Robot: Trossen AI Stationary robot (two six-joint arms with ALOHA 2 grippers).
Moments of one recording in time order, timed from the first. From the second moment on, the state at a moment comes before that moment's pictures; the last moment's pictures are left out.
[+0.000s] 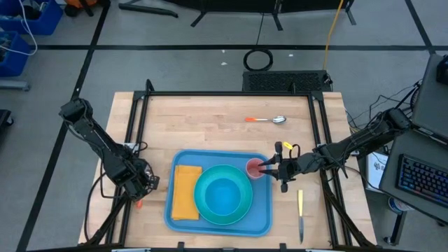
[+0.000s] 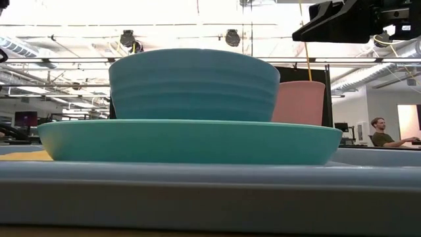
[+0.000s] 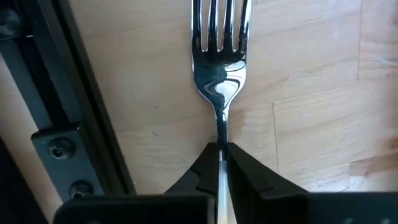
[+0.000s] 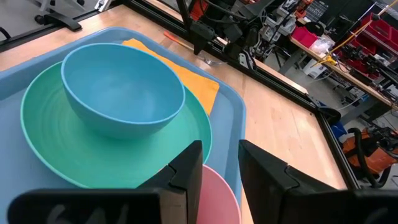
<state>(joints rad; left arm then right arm) -0.91 1.09 0.40 -0.82 -0.07 -2.29 0.42 1.02 0.47 0.21 0.39 -0.33</state>
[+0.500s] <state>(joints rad) -0.90 1.07 0.42 -0.82 -0.15 -2.33 0.42 1.02 0.47 0.21 0.39 -0.33</state>
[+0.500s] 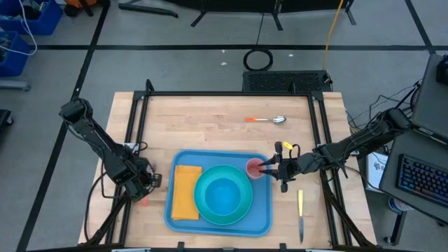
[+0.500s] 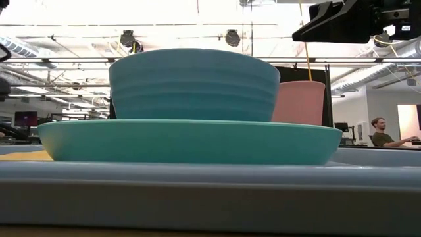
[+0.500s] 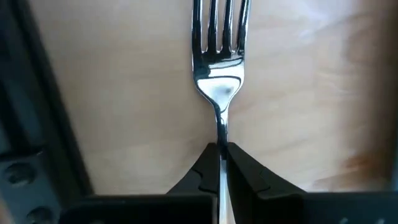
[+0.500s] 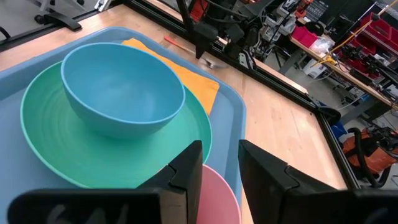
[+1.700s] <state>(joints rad) -0.78 1.07 0.43 -0.40 -0.34 -2.09 0.42 1.02 0.47 0.21 0.39 -0.32</state>
